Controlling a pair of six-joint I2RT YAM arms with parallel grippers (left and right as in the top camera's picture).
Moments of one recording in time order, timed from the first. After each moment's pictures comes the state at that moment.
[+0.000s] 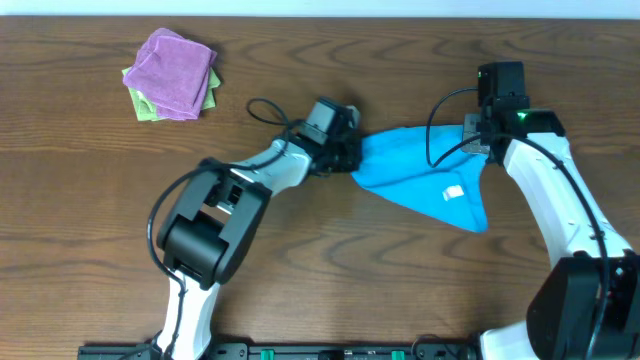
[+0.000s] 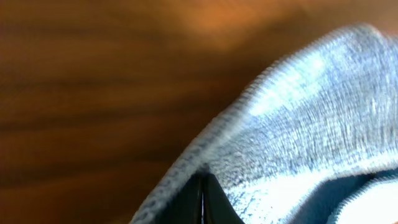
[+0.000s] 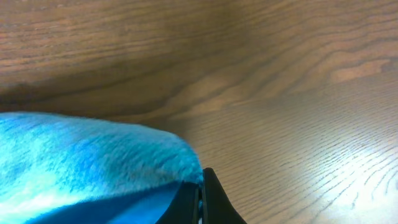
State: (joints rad) left arm -0.53 2.15 1.31 -0.12 0.40 -0.51; right arm 0.05 1.66 1.27 -0.74 0.35 0.15
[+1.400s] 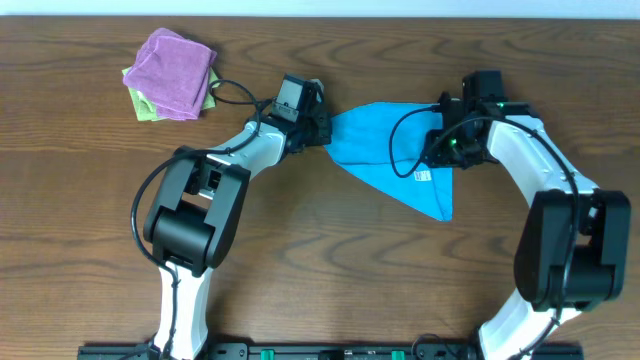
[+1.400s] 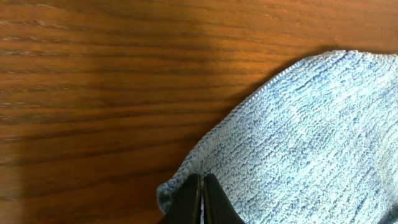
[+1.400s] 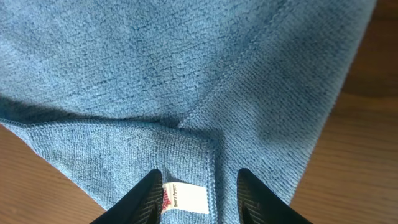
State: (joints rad) left arm -0.40 2.18 1.38 -0.13 0.27 -0.46; right arm 0.03 1.90 1.30 -0.76 -0.25 -0.01
